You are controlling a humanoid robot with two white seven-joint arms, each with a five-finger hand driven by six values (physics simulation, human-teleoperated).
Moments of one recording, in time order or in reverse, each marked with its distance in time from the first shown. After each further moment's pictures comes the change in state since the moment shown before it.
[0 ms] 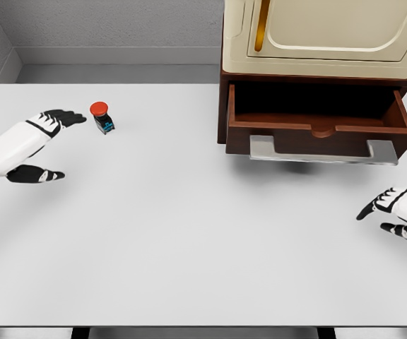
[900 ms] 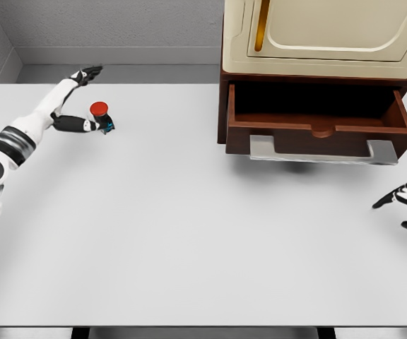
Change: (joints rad) left arm -0.356 -0.238 -0.222 0.318 0.327 0.452 0.000; right arm 0.051 -0.033 -0.076 0.039 -0.035 0.000 -0.002
